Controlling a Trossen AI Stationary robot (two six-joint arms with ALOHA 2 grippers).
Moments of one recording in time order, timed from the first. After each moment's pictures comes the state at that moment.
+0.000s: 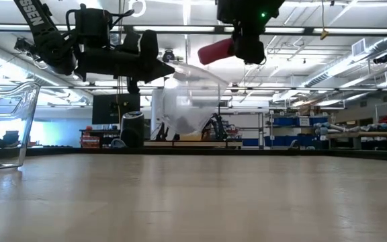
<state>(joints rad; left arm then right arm) 0.38 1.46 0.47 1.11 -0.14 -0.27 0.02 1.54 1.23 -0.31 1.12 -0.76</state>
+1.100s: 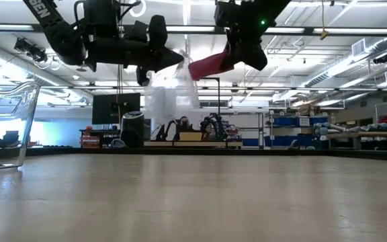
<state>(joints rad) 0.34 1.46 0.57 1.03 -0.14 -0.32 -0.04 1.54 1.23 -0.39 0.73 -0.73</state>
